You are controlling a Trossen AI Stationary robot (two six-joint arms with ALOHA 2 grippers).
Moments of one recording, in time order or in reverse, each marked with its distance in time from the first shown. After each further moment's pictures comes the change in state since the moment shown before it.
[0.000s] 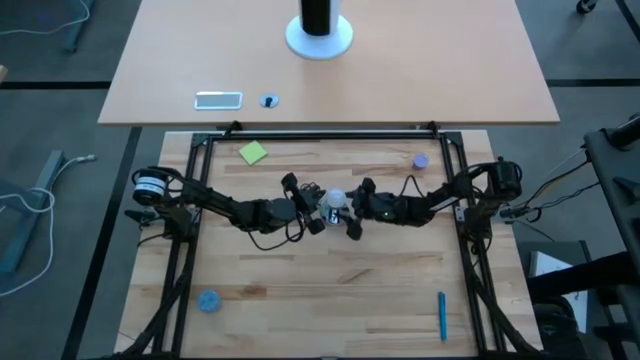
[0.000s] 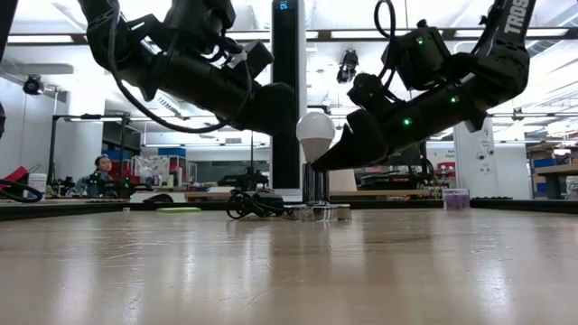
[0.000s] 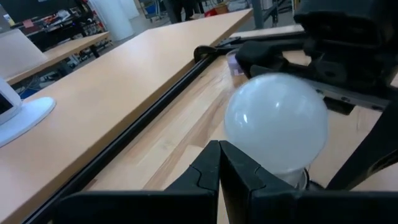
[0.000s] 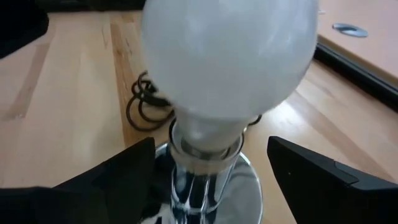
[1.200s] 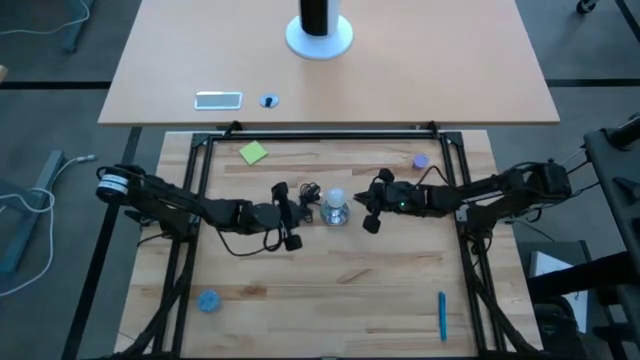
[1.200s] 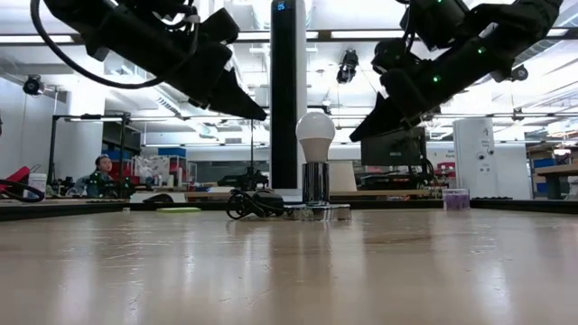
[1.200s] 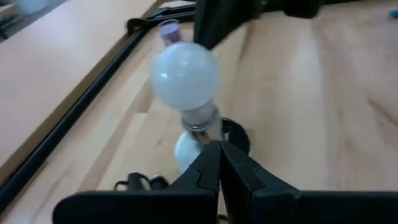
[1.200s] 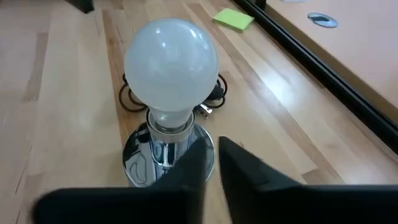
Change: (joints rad) left arm -0.085 -0.296 -0.051 -0.447 0.212 -0.082; right arm -0.014 -0.409 0.001 -0.522 0.003 0.001
